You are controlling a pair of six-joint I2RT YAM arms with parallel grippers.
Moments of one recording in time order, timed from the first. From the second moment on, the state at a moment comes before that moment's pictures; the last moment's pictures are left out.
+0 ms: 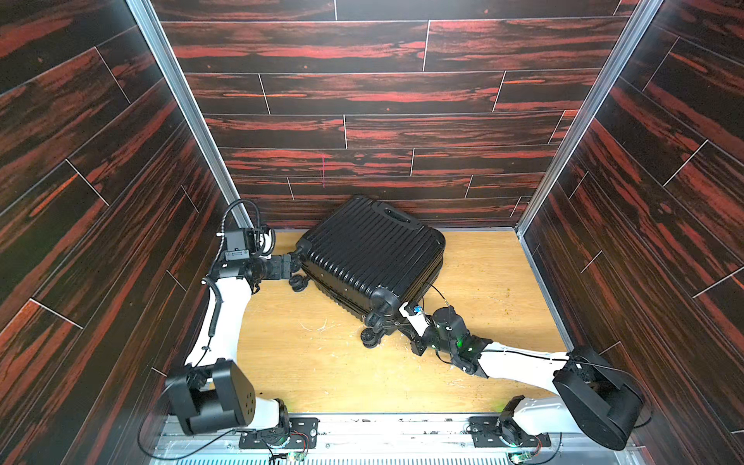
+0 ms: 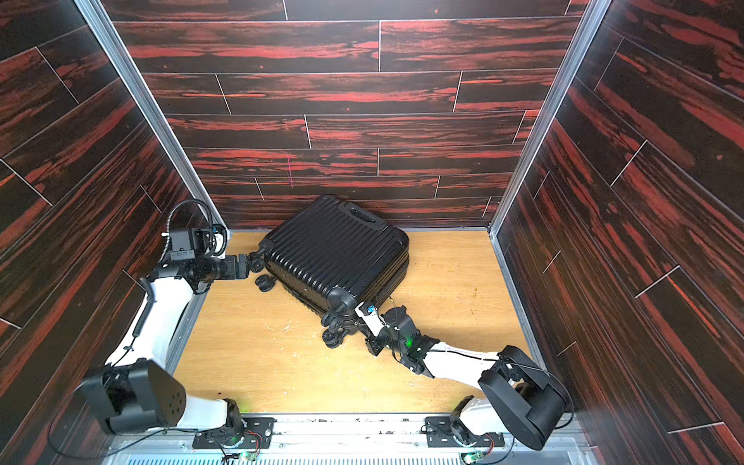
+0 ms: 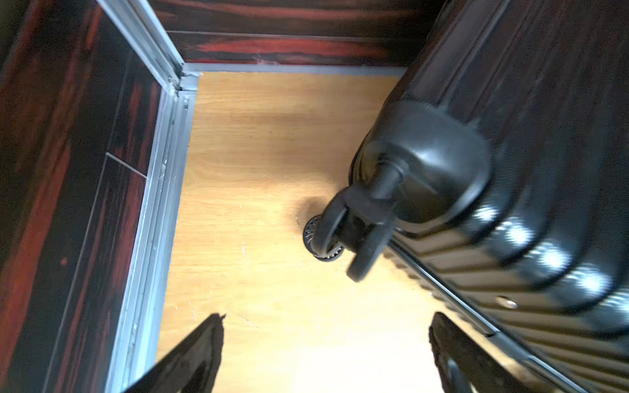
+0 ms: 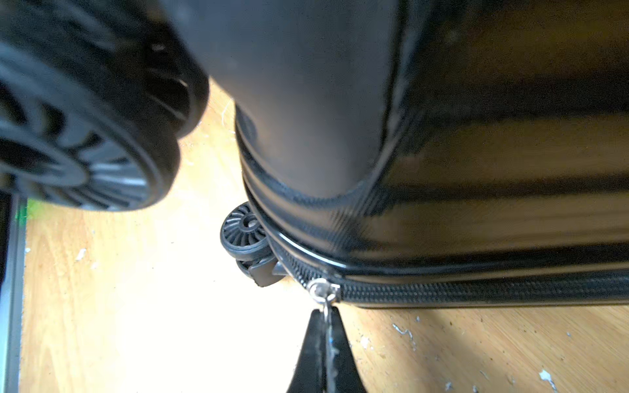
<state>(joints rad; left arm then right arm) 0.18 1.45 1.32 -0.68 0.21 0.13 0.79 1.37 0.47 0.39 -0.20 -0.01</state>
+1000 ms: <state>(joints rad) 0.18 1.63 1.27 -0.55 0.43 0.27 0.77 1.38 0.49 0.36 -0.19 -0.01</state>
